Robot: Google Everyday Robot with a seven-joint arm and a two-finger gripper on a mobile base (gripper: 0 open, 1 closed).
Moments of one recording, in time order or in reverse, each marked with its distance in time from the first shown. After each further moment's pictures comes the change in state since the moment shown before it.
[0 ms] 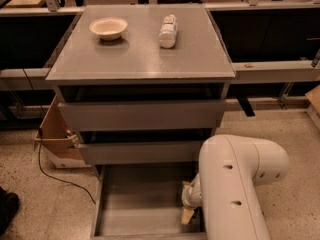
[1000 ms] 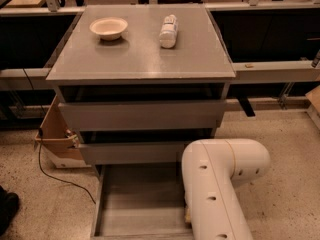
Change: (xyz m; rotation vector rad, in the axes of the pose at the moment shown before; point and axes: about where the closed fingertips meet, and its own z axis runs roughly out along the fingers) arm 0.024 -0.013 0.035 0.019 -0.009 -0.080
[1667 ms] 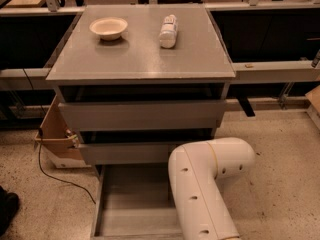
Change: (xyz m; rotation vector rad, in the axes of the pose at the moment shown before) arm 0.023 0.006 0.018 -0.022 0.018 -0.036
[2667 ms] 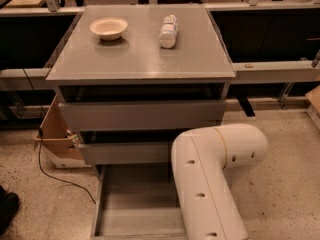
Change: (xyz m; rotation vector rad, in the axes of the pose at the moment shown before) arm -0.026 0.001 -0.070 0.000 -0.075 0.010
